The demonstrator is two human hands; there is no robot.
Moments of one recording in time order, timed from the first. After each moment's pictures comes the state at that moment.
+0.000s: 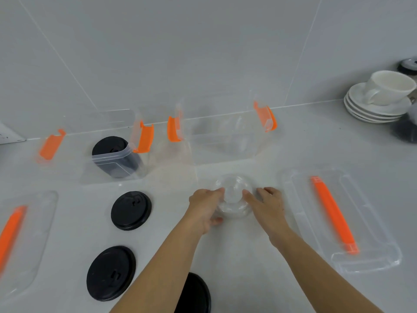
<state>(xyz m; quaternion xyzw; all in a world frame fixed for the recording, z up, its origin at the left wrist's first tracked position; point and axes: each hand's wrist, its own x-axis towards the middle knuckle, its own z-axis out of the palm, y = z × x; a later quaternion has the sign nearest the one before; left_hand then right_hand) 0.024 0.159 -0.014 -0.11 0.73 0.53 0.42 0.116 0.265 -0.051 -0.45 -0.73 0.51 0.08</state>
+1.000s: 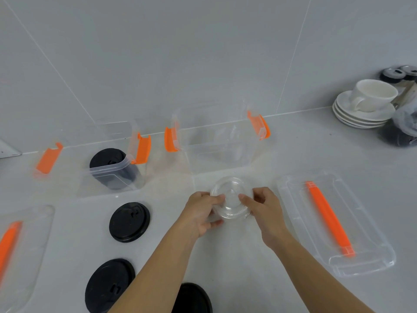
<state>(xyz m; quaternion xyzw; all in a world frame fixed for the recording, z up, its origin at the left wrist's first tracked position) 0.015 0.155 -0.001 -0.08 0.67 0.58 0.46 0.115 0.264 -0.039 -0.41 -0.61 0.65 0.19</state>
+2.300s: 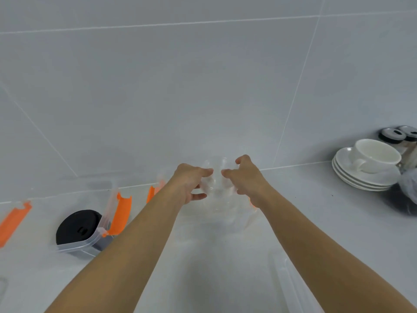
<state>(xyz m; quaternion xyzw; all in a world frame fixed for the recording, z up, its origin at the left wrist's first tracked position) -0.122 0.273 0.087 0.01 0.75 0.56 0.35 -0.039 0.387 0.075 -0.36 -0.77 0.53 0.06</state>
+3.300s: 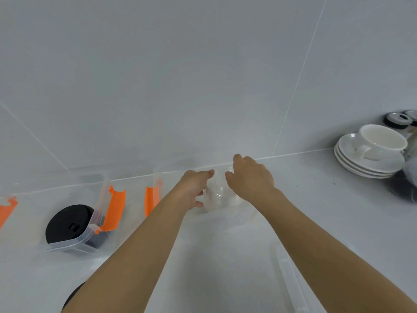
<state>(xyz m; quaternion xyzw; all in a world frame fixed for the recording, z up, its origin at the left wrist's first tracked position) -0.117 0.282 0.046 0.00 0.77 0.49 0.40 -0.033 0.378 0.065 -0.31 -0.94 0.15 0.01</state>
